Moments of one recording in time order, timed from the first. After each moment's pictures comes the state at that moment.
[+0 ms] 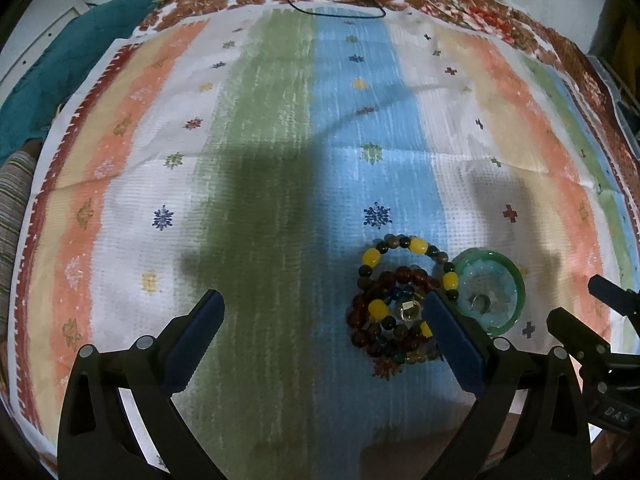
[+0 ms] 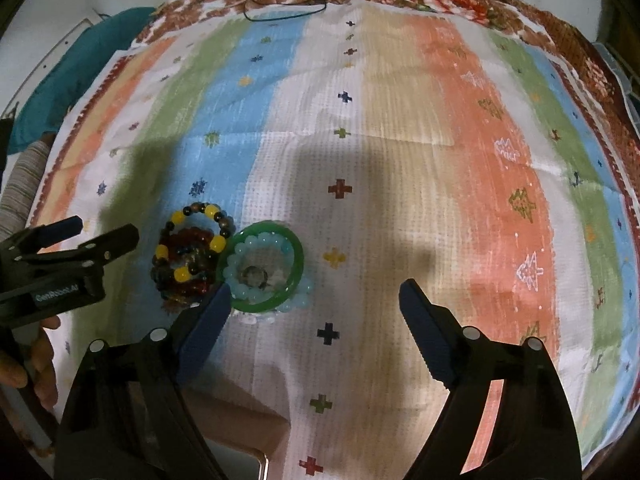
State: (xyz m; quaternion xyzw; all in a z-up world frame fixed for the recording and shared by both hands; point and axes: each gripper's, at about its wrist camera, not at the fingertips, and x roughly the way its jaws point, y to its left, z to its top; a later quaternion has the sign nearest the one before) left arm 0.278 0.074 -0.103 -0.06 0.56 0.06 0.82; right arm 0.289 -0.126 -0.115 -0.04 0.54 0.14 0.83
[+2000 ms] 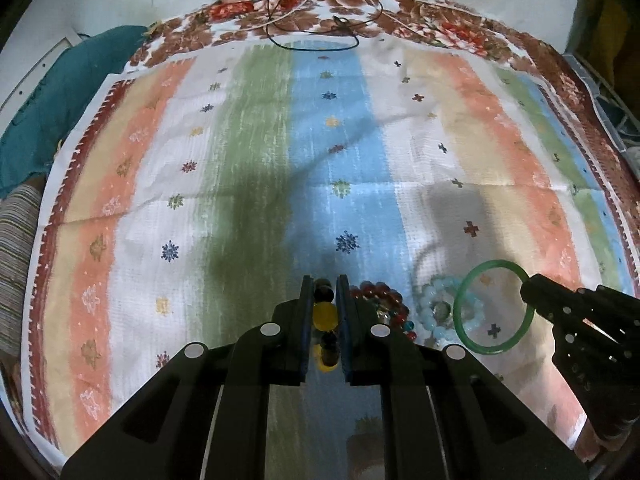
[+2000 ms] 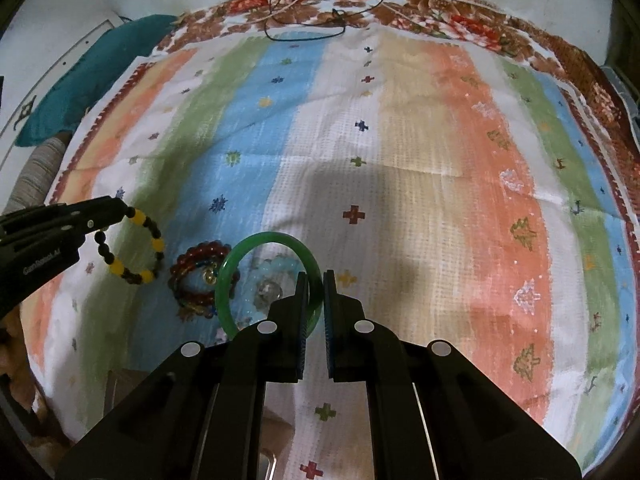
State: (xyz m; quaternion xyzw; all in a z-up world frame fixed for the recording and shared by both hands) left arm 0.269 0.057 -0.059 -0.03 0.53 0.04 0.85; right arm 0.281 -0.125 -0.095 -0.05 0.51 0.17 0.84
